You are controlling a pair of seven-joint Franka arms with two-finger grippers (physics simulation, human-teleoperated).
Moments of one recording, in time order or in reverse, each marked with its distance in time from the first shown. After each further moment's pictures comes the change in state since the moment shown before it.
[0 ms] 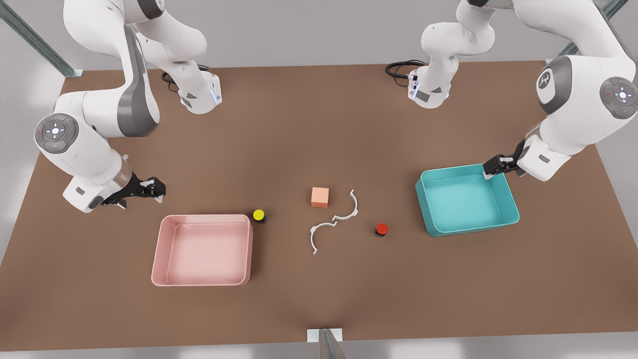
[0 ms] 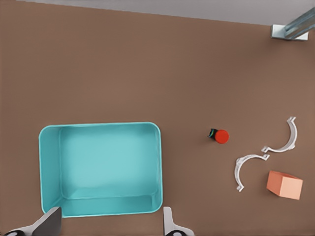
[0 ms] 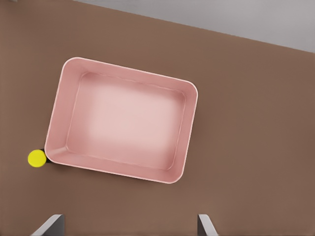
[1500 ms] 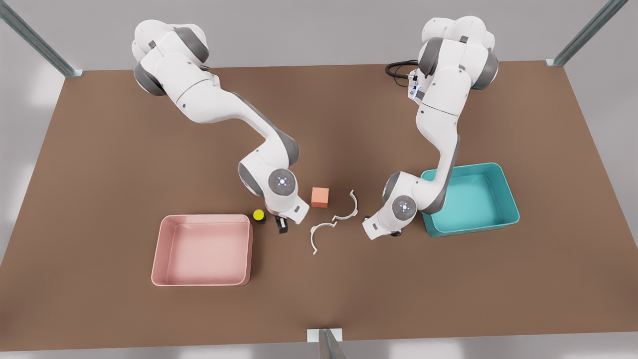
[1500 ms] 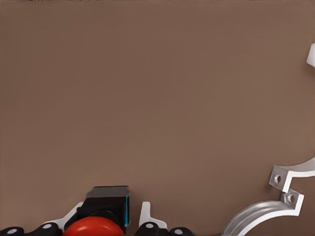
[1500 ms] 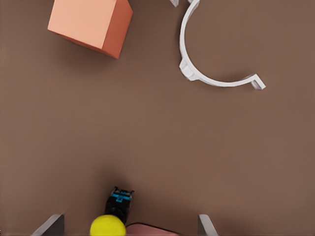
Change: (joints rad) left arm -0.366 0.651 -0.005 -0.121 -0.035 0.770 0.106; right arm 0.266 0.547 0.302 0.133 -0.295 0.184 -0.996
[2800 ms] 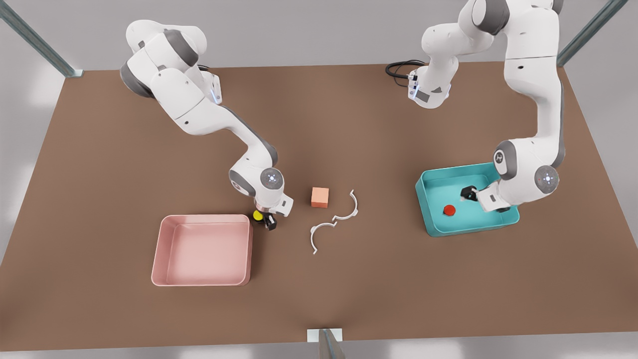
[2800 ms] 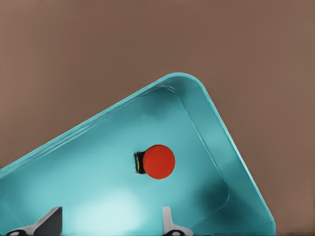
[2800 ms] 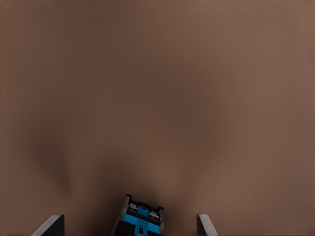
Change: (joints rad) left arm 0.478 -0.496 0.015 -0.425 -0.015 -0.174 0.586; right arm -0.107 -0.019 0.019 -0.412 -0.281 0.379 0.018
